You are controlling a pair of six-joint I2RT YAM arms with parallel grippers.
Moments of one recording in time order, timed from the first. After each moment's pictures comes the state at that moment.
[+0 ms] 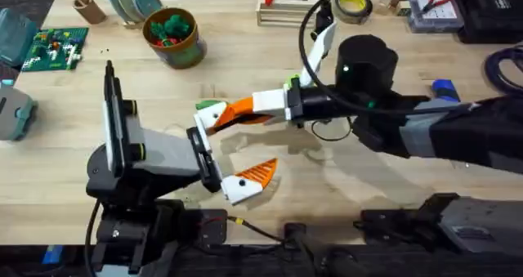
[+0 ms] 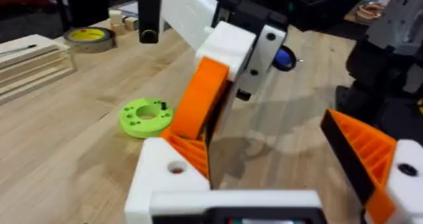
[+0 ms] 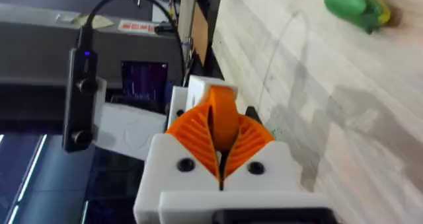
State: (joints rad) left arm -0.05 0.00 0.01 -0.11 1.12 -0.01; right arm 0.66 1.47 0.55 0.64 -0.88 1.14
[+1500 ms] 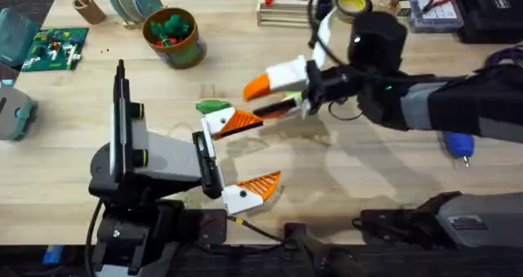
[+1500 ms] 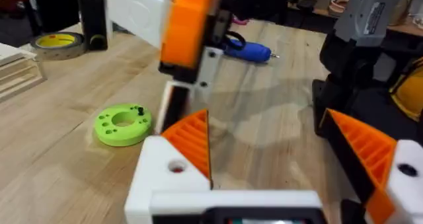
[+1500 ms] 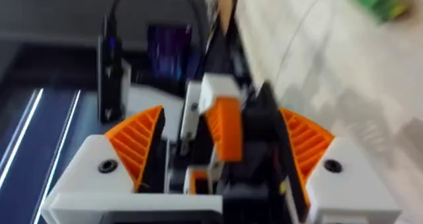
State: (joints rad) left arm -0.07 0.00 0.01 -0.13 1.19 0.01; right arm 0.48 1.56 0.63 0.62 -1.23 1.12
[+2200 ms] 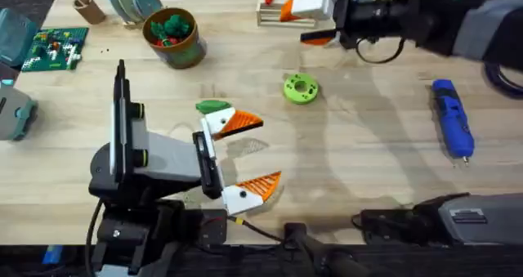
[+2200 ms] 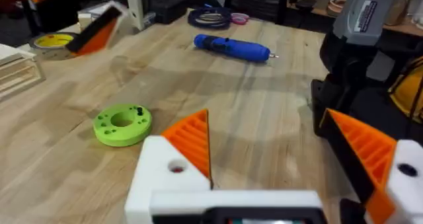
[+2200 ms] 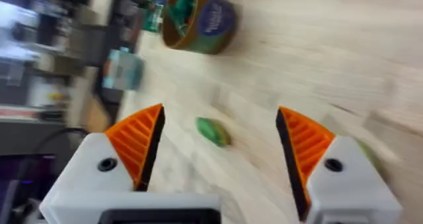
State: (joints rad) left arm -0.07 0.00 0.01 -0.13 1.19 0.01; right arm 0.24 1.56 1.04 -0.09 -0.77 0.58
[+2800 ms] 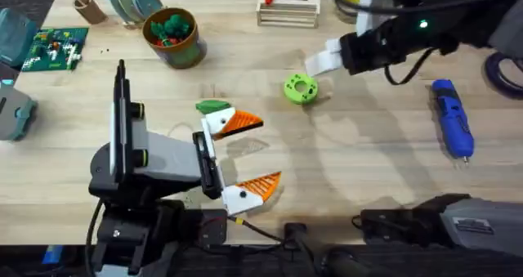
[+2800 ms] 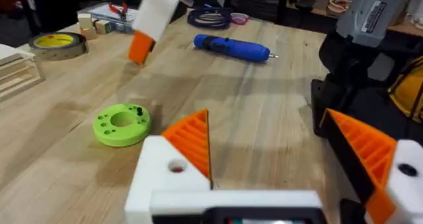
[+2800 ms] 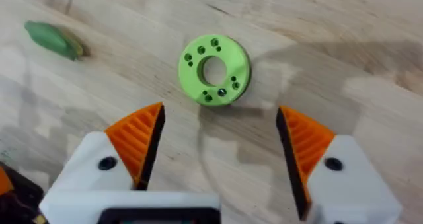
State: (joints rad) left arm -0.07 0.00 0.01 -0.13 1.19 0.01; right arm 0.33 1.44 1.14 -0.77 -0.24 0.04
